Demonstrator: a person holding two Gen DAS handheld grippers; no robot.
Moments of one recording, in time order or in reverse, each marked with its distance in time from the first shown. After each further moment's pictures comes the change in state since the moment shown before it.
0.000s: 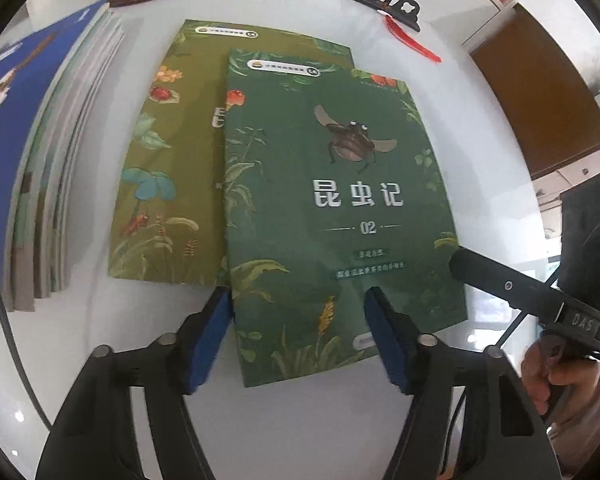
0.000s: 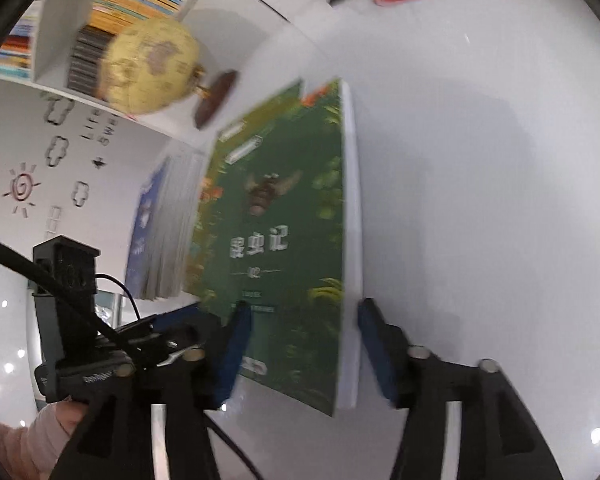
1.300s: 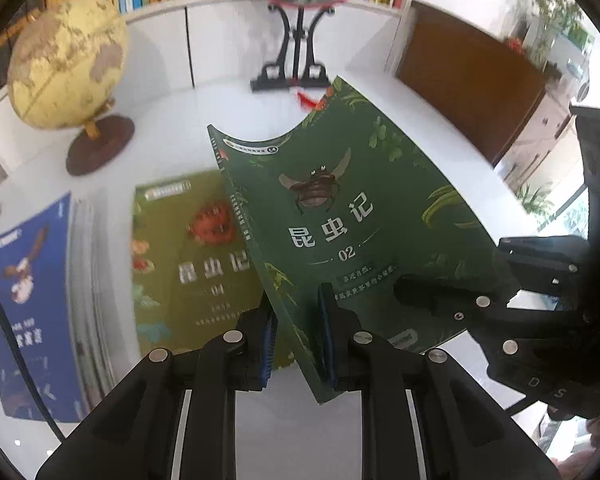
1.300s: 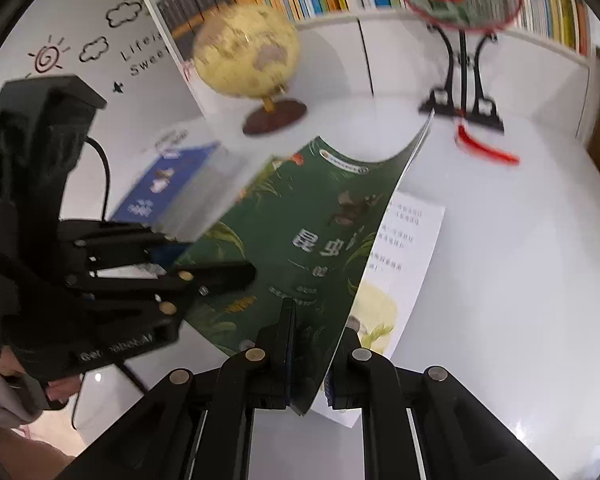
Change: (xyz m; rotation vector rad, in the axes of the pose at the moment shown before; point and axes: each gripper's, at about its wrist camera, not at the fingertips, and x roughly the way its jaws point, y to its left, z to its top) left arm -0.066 -0.063 0.006 0.349 -0.289 0.073; right arm -0.041 0.092 -0.012 -0.485 -0.152 -0.243
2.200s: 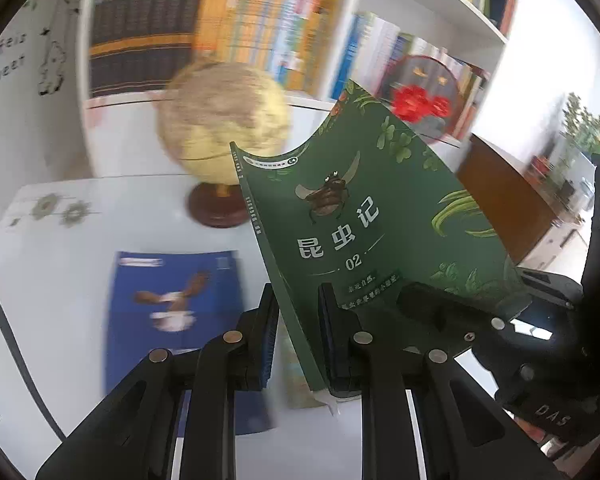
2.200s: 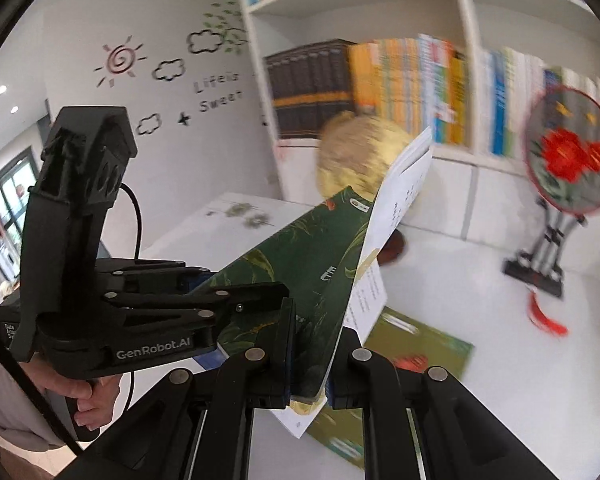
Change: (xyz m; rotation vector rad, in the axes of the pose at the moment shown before) left arm -0.126 0.157 -0.002 -0.231 -0.263 0.051; right arm -0.011 0.167 0.108 -0.231 -0.239 0.081
